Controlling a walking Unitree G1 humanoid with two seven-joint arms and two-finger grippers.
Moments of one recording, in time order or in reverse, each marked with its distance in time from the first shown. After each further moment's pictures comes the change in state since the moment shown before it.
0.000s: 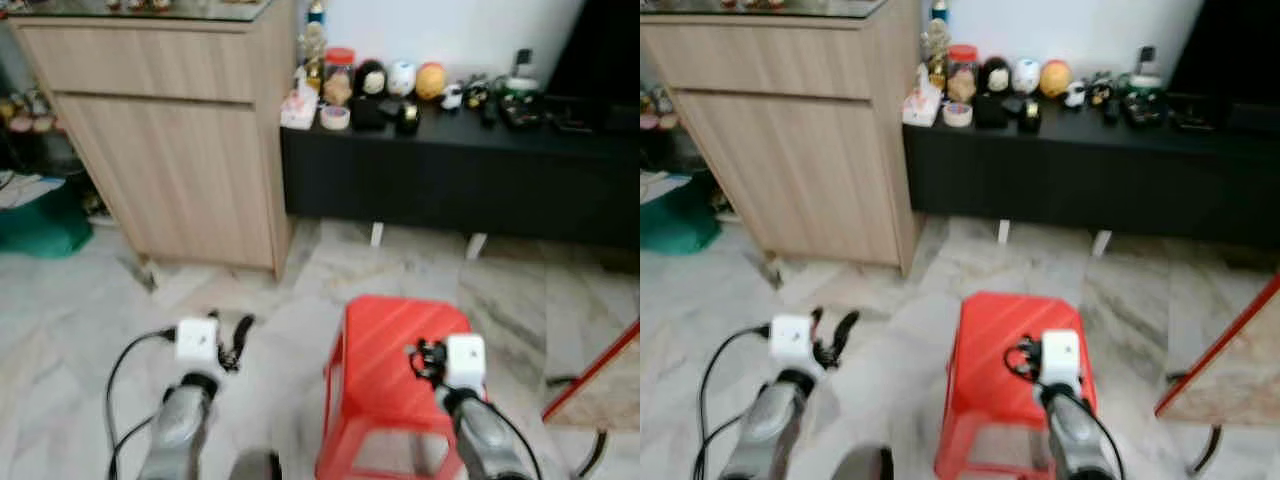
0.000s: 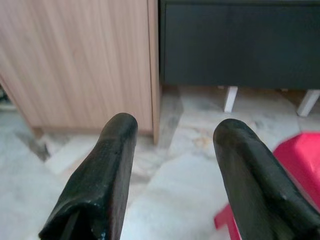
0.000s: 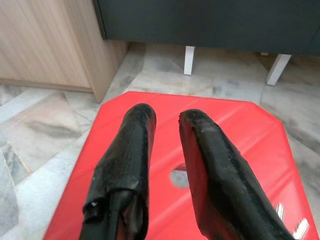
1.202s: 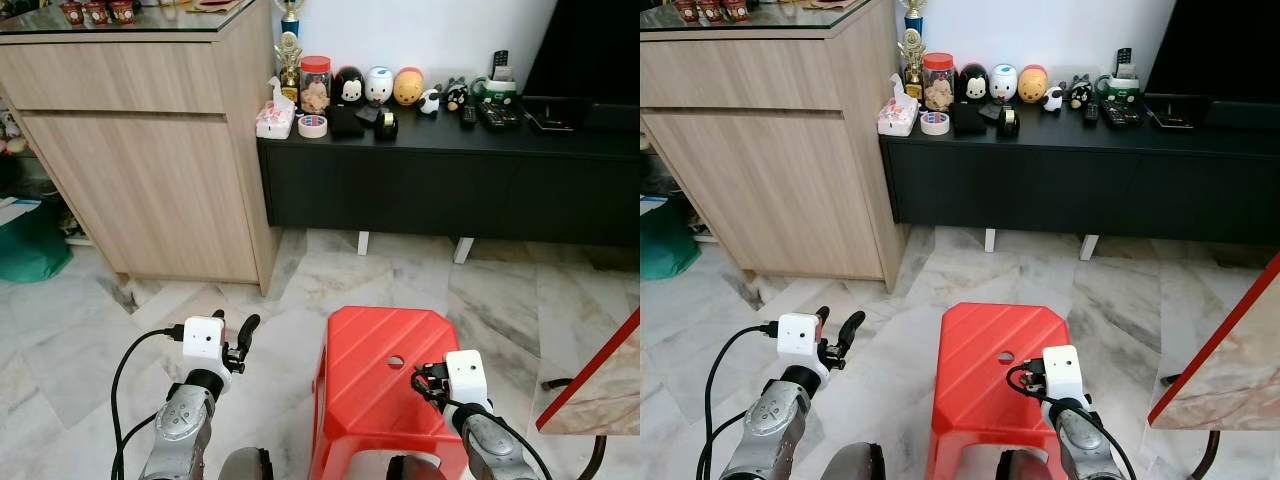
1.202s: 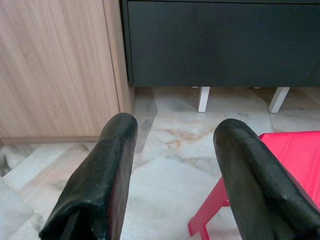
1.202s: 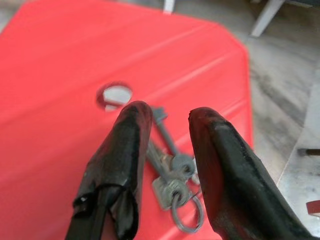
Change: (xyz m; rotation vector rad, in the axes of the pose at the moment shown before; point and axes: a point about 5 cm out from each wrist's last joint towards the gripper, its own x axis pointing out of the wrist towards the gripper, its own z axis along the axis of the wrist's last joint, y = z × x) left arm 0.003 -0.017 -0.002 -0.013 0.016 -0.061; right arm -0.019 -0.026 -0.037 -0.140 0.257 -0.020
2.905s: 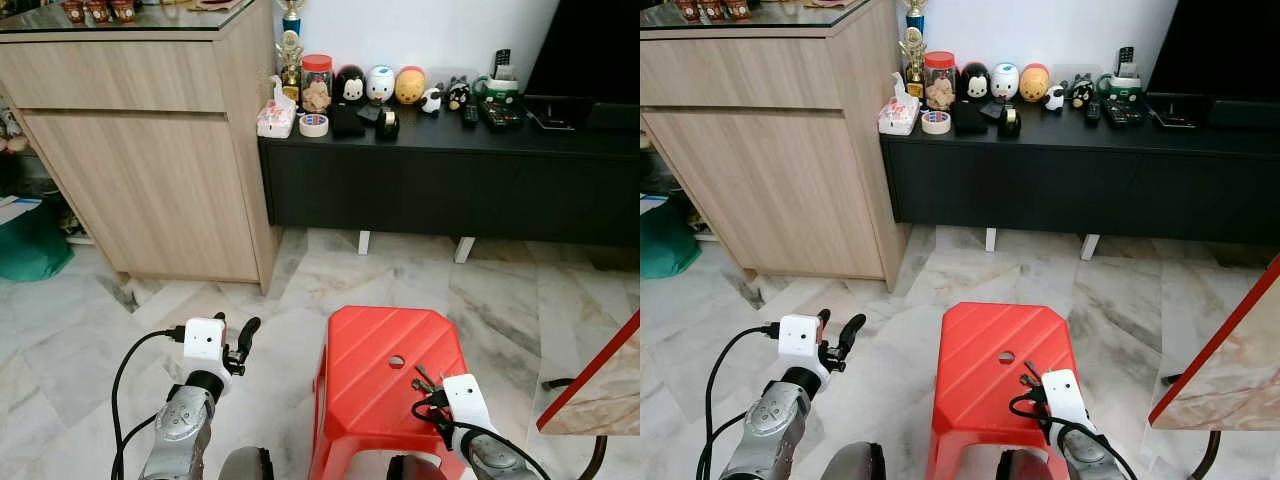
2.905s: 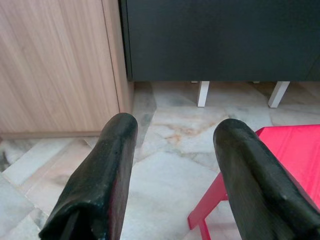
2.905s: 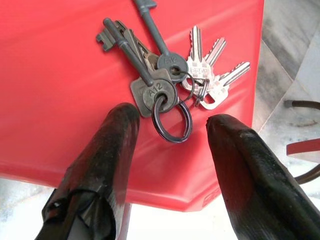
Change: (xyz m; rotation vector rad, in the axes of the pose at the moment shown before) left arm 0.000 0.000 -0.002 0.001 0.021 -0.003; right arm -0.008 -0.009 -0.032 -0.070 0.258 -0.064
